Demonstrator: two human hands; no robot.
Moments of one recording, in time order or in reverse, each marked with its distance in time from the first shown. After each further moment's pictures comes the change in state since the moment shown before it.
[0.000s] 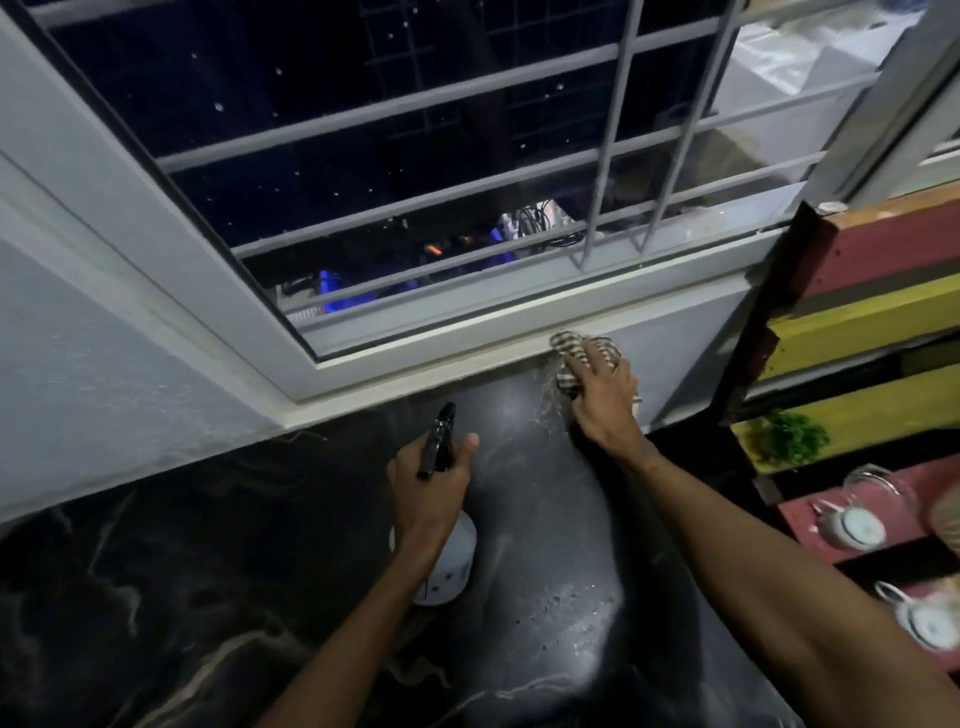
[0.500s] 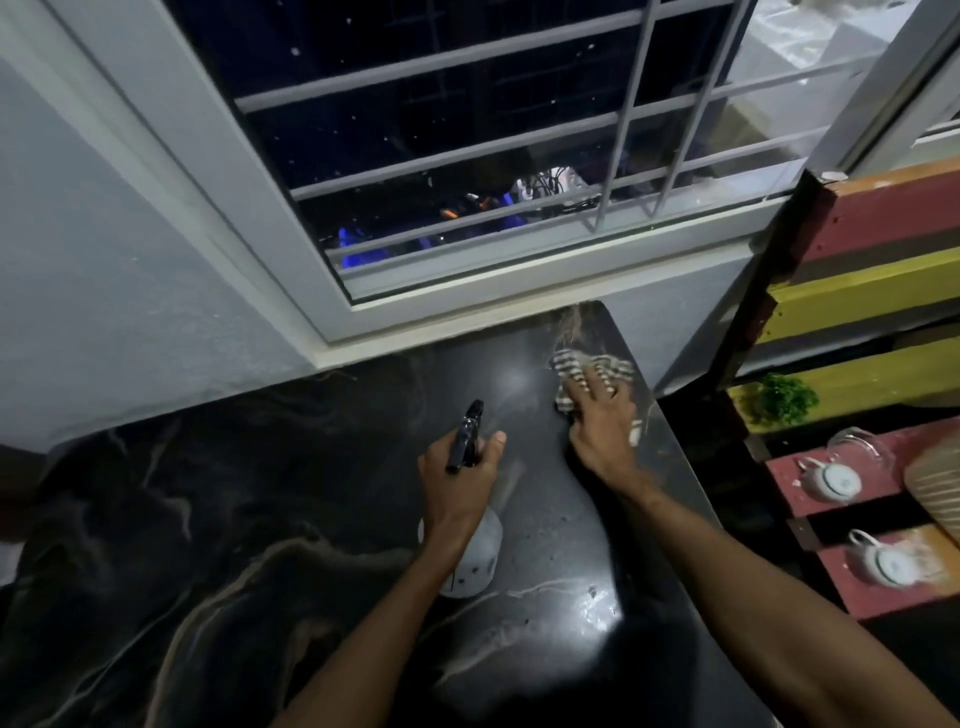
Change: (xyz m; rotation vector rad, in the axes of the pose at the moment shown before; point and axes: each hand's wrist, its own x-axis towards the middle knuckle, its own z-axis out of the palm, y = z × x) left_hand -0.075 -0.008 -0.020 -0.042 -0.080 -0.059; right_hand -0.115 -0.021 0.012 0.012 -0.023 -0.014
